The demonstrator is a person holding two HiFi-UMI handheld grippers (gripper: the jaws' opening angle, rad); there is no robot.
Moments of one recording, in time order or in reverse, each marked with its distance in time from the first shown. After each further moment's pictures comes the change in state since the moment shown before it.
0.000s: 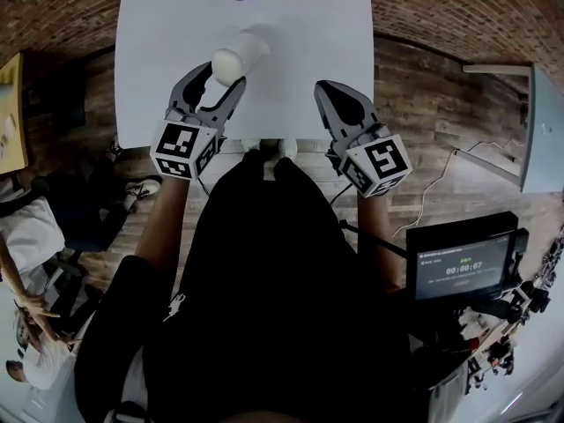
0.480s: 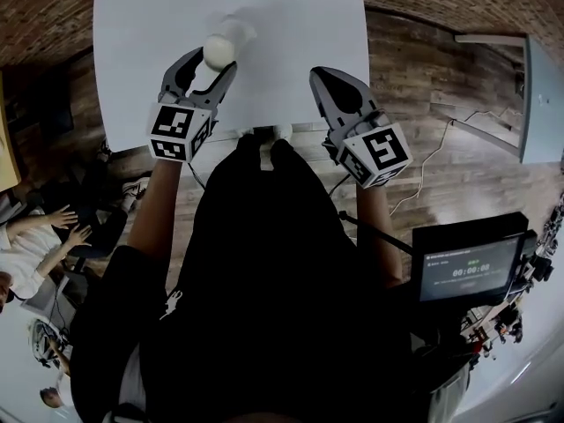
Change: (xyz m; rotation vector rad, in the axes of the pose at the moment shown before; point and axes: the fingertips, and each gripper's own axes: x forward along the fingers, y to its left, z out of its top) left arm 0.035 0.005 -0.030 0.045 0.079 -0.062; right arm -0.005 -0.011 -0.011 0.008 0.028 -0.062
